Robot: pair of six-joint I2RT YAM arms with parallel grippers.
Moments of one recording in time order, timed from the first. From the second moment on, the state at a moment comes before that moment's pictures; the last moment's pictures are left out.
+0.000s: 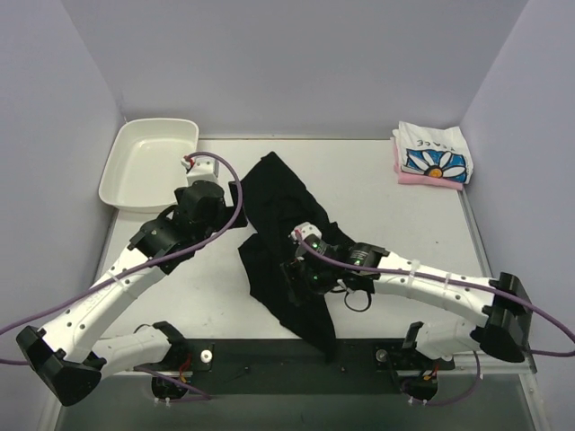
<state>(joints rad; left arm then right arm) -0.69 1.08 1.17 -0.68 -0.50 -0.55 1.07 1.26 0.97 -0.69 0.05 0.53</state>
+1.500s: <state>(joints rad) -0.62 1.39 1.11 -0.57 -0.38 -0.57 1.55 1.27 0.65 -0.71 0.35 1.04</state>
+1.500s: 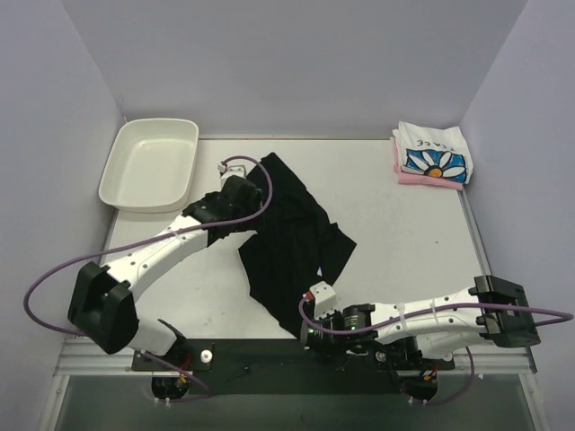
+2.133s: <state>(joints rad) -0.60 2.18 1.84 -0.49 -0.33 -0.43 1.67 1.07 0.65 -0.95 0.49 1.20</state>
